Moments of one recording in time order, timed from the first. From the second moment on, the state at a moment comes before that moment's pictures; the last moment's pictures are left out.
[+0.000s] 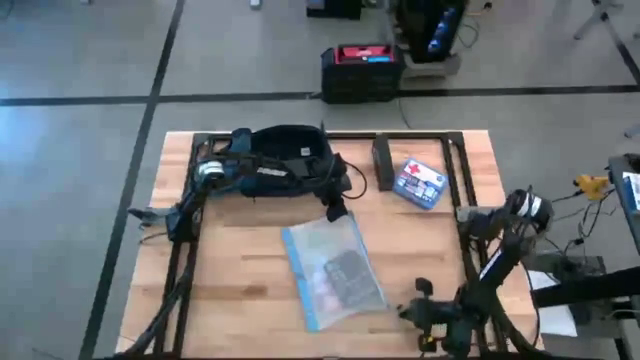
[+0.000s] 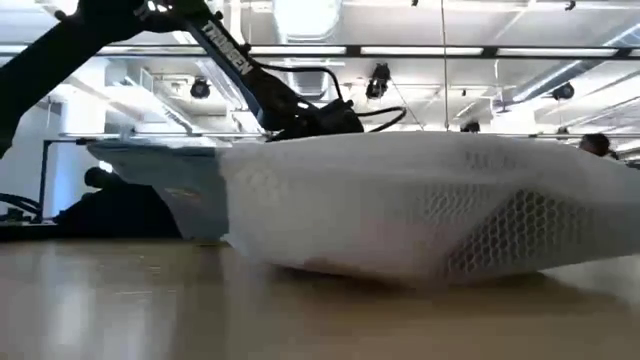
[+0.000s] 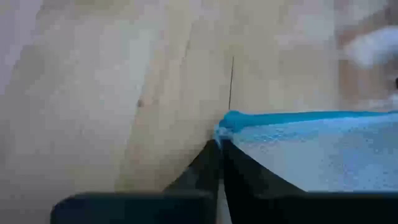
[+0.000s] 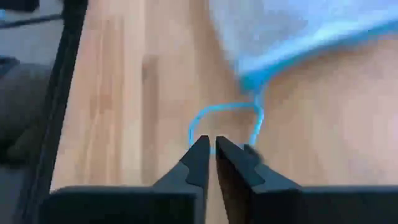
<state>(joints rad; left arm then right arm) 0.34 2.21 1.44 -0.21 0.52 -0.14 1.11 1.64 0.77 -0.20 0.73 1.04</state>
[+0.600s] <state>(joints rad) 0.23 1.89 1.44 -0.28 0.33 -0.06 0.93 1.65 0.77 -0.04 0.85 0.26</state>
